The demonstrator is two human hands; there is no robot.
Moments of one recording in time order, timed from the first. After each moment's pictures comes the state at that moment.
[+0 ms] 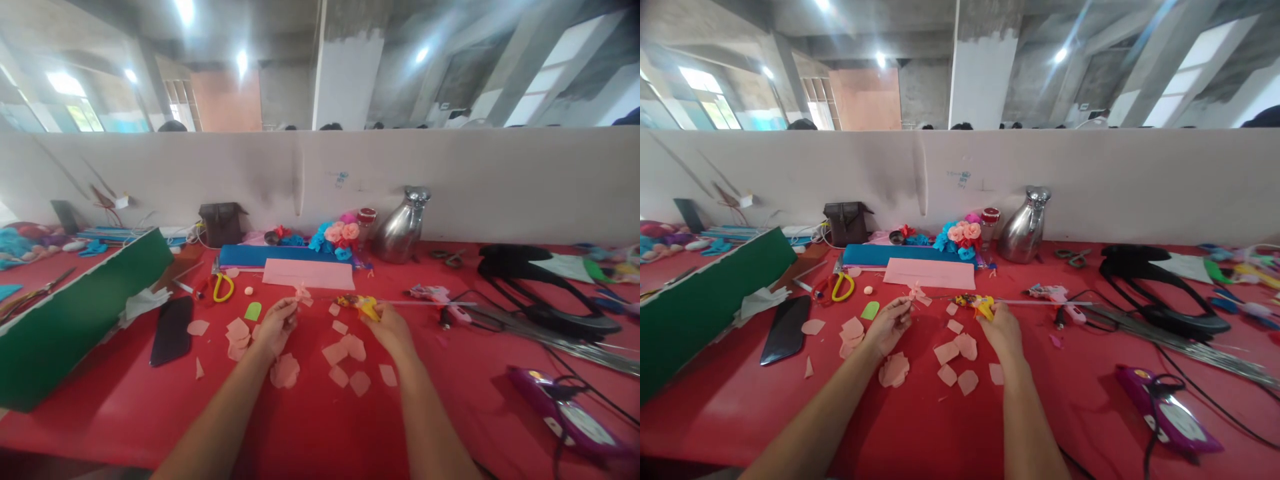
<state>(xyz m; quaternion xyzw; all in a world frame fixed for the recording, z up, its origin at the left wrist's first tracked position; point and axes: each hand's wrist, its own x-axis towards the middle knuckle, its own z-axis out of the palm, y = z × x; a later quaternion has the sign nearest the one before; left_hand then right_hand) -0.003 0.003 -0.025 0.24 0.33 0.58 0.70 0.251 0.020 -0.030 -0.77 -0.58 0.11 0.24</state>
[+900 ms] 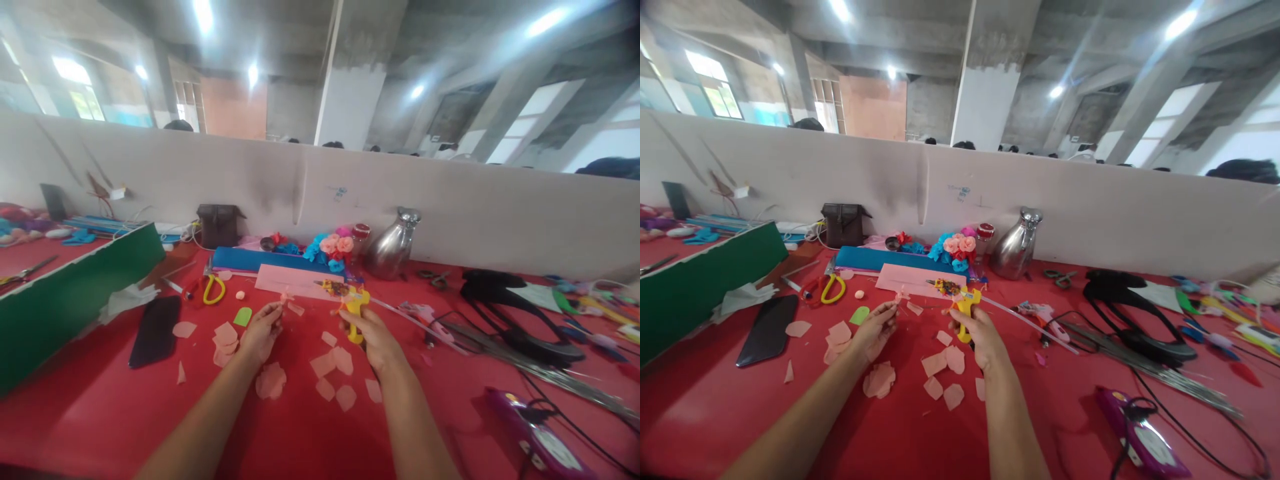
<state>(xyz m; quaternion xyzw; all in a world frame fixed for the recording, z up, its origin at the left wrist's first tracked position) -0.007 0.004 -0.030 0.18 0.36 0.62 0.67 0.207 0.001 0.027 -0.50 -0.44 0.55 0.51</state>
